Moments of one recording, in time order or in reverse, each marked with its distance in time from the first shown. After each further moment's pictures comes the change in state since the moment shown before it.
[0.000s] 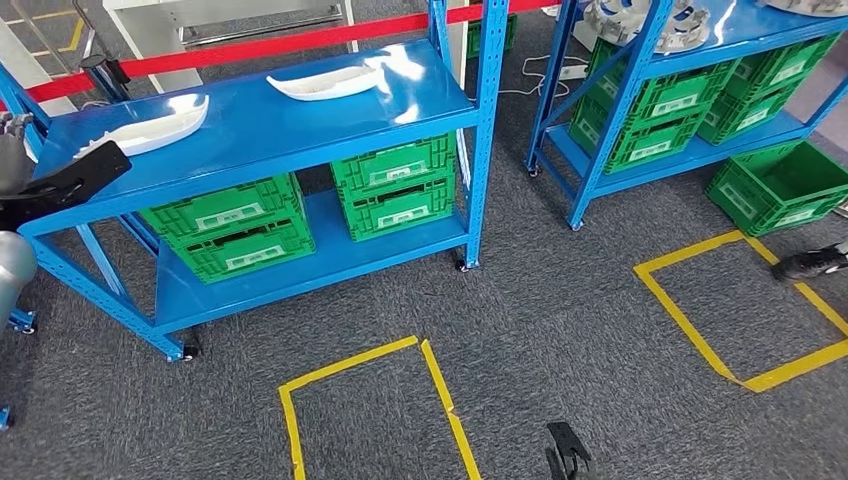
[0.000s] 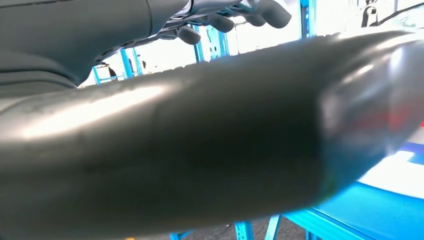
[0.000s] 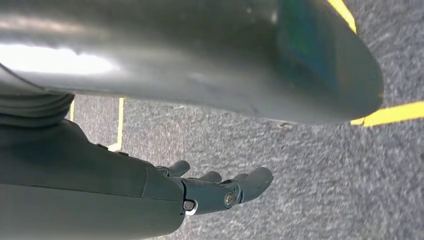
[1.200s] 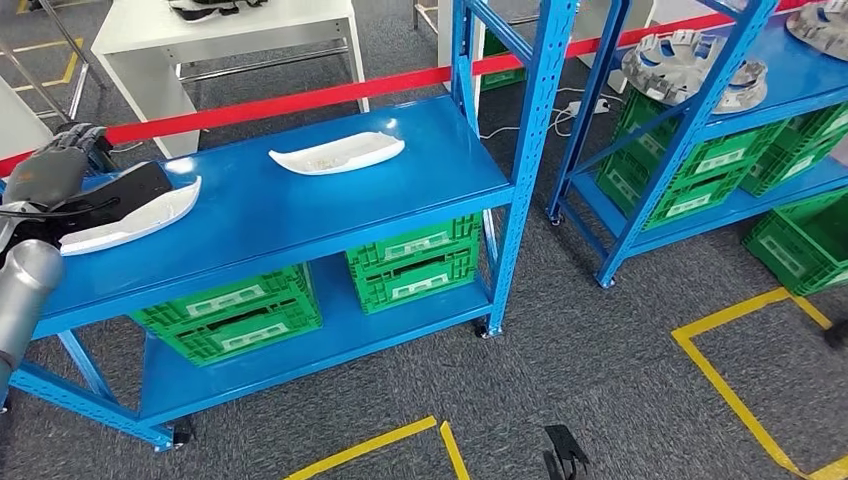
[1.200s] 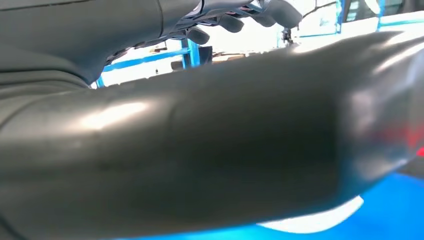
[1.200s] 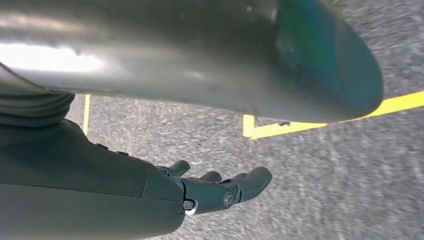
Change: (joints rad) left arm 0.049 -0.026 -0.028 -0.039 0.111 -0.073 -0.196; right arm 0.003 0.002 -0.006 0.006 0.009 0.010 -0.011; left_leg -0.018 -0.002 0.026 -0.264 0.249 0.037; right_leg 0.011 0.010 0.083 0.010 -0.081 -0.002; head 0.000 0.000
